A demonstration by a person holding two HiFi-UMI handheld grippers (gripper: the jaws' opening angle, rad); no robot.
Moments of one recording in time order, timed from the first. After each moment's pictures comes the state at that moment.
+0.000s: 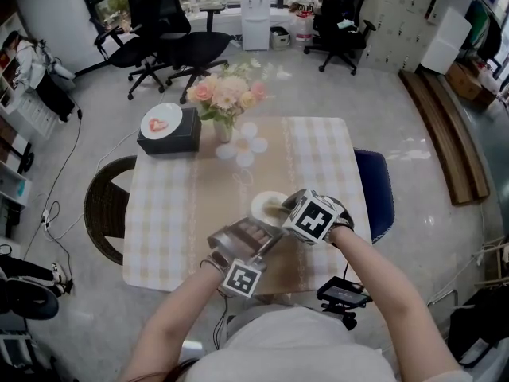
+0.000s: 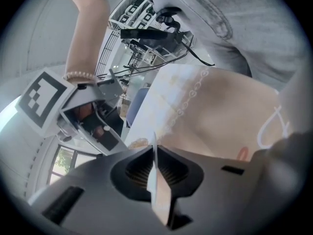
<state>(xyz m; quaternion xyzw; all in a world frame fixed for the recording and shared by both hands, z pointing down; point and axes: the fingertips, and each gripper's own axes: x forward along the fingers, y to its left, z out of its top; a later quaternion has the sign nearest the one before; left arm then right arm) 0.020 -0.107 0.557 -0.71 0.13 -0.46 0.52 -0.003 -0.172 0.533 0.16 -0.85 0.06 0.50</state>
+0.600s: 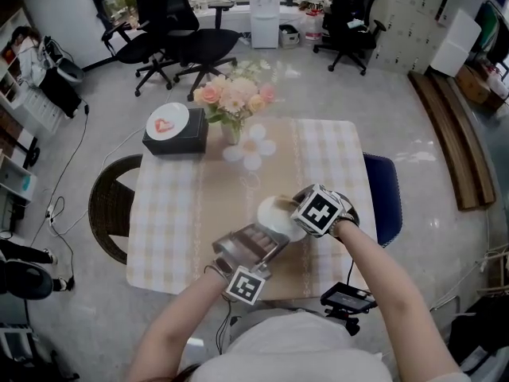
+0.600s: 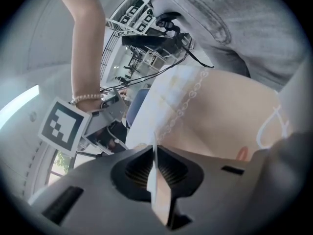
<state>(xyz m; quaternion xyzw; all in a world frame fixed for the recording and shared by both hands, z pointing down) 0.019 -0.108 0.556 -0.71 0.13 -0.46 0.52 0.008 -0.218 0.557 0.19 -0.84 0.07 0.51</state>
